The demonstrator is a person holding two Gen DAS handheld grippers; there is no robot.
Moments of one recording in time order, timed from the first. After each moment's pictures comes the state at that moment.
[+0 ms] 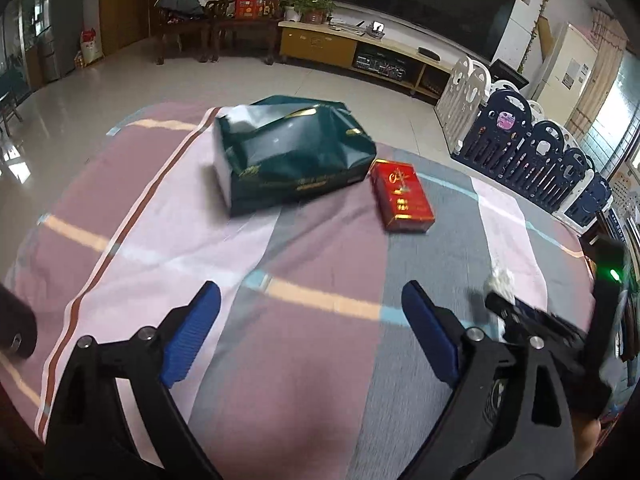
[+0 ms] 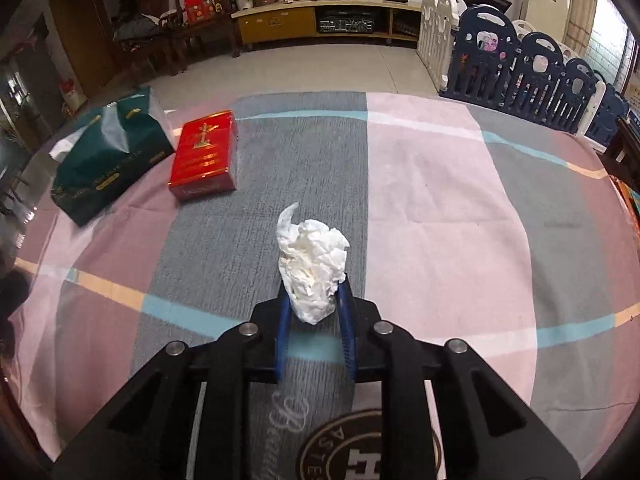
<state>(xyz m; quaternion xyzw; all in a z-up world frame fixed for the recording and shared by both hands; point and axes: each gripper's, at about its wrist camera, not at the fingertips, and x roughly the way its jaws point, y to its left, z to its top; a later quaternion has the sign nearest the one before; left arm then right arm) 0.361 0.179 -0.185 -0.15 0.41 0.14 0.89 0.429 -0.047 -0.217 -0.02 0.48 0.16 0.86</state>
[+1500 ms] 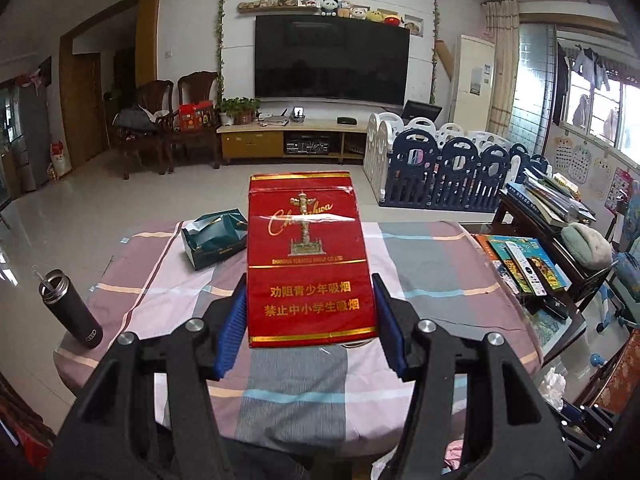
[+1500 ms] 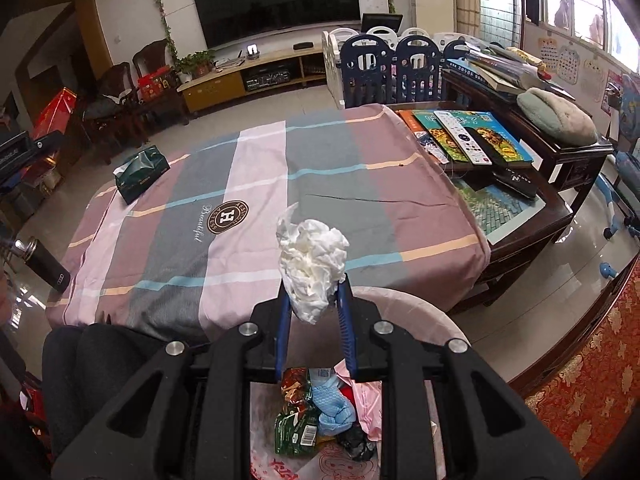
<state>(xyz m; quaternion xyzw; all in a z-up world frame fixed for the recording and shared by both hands) 0.131 -0.035 -0.003 -0.04 0.27 0.07 0.96 0.094 -0.281 -0.082 0.06 0.41 0.05 0.91</state>
